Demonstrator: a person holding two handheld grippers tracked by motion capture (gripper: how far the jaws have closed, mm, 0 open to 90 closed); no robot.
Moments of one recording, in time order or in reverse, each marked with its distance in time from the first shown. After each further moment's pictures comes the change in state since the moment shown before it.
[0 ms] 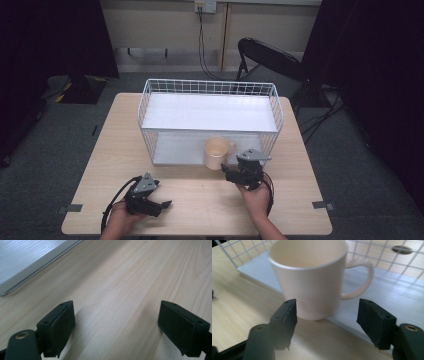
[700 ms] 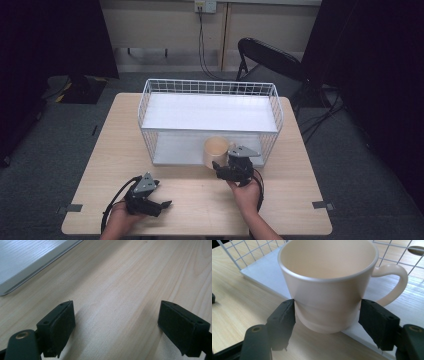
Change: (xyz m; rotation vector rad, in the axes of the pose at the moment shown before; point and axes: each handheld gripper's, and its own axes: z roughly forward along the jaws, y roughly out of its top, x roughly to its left) left arm 0.000 0.000 0.000 -0.001 -0.005 -0.008; right arm 0.012 0.009 0.023 0.001 0.020 0.011
